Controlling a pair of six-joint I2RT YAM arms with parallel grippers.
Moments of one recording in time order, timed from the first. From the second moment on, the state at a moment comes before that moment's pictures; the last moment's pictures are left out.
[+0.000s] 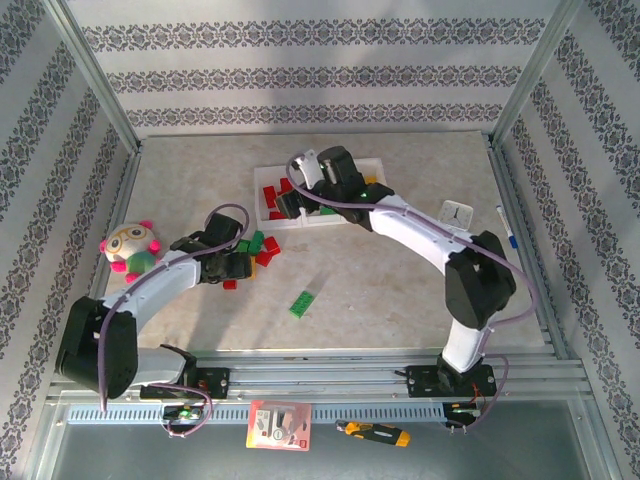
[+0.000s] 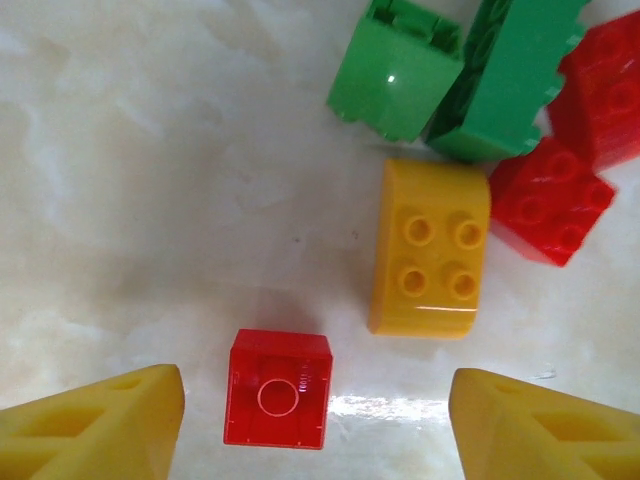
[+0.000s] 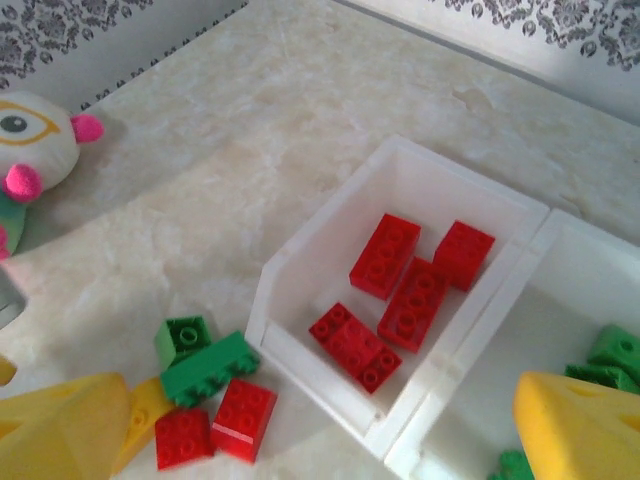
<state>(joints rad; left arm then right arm) -0.32 1.33 0.77 -0.66 -0.10 -0.49 0.64 1.77 1.42 -0.21 -0.20 0.05</state>
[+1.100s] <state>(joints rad) -0.32 1.49 1.17 -0.75 -0.15 -0.44 0.62 1.57 1.21 -0.20 -0.17 0.06</state>
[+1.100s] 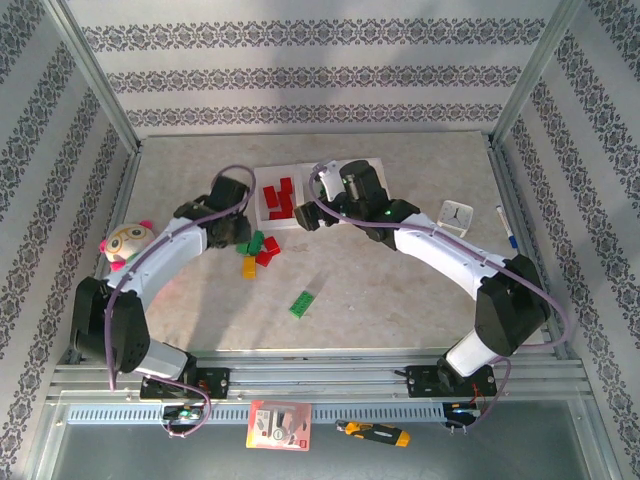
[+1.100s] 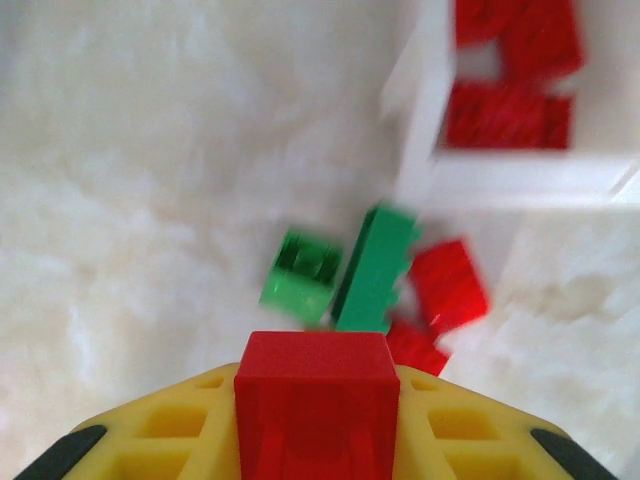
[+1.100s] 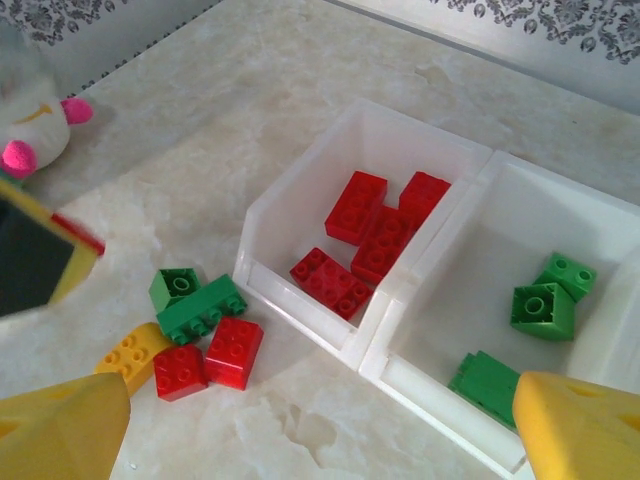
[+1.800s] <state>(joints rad) -0.33 2.20 2.02 -0.78 -0.13 -0.30 0.59 1.49 1.13 -0.20 -0.15 0.09</state>
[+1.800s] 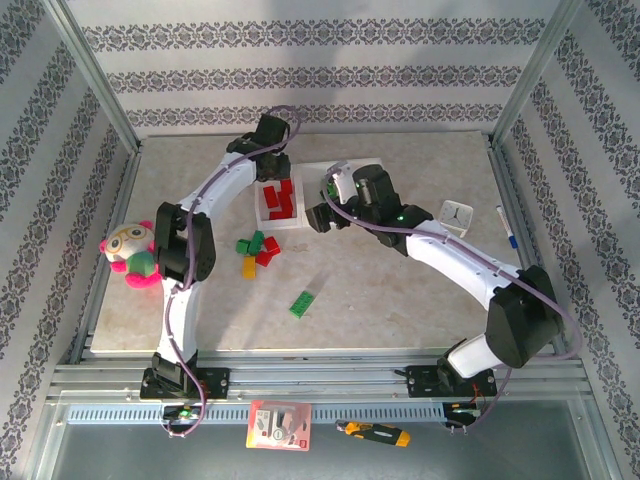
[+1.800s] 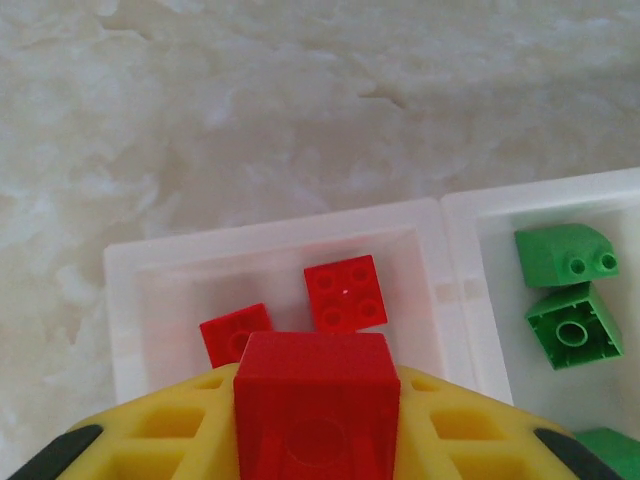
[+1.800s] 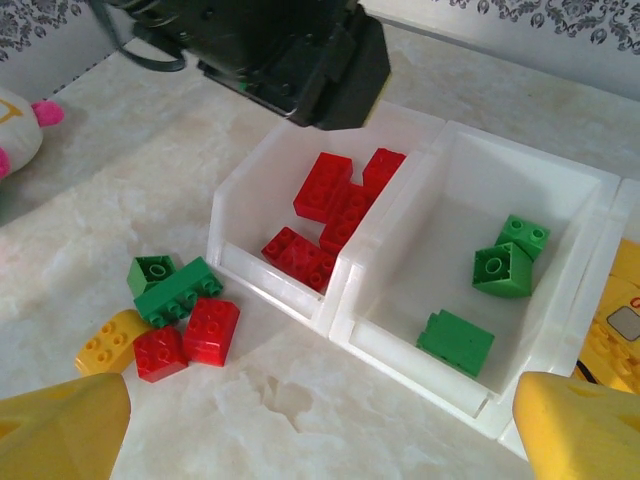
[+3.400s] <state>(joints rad) -0.18 1.39 1.04 -0.58 -0.20 -0.45 1.00 1.86 1.26 -0.71 -0.12 -0.05</state>
